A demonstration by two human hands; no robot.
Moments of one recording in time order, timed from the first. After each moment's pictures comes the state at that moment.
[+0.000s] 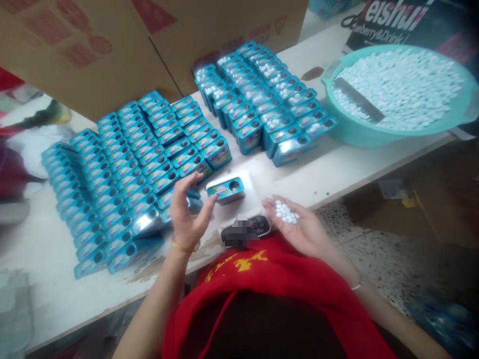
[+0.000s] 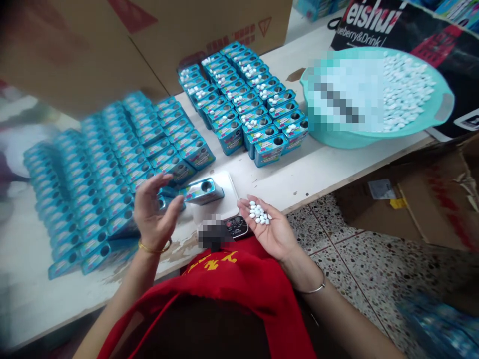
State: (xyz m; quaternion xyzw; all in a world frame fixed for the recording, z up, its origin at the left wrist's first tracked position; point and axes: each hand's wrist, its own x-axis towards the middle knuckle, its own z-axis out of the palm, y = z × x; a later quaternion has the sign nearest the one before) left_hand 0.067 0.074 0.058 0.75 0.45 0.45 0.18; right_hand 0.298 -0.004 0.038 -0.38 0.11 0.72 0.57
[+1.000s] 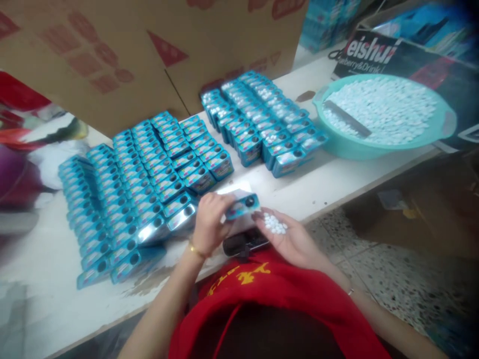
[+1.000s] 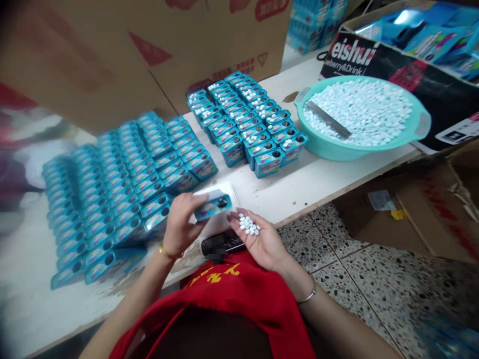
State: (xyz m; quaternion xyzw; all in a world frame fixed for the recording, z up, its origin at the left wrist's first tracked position) left_hand 0.080 0.071 0.054 0.88 0.37 0.31 0.08; right_hand 0.275 -0.004 0.033 -0.34 0.09 0.75 0.57
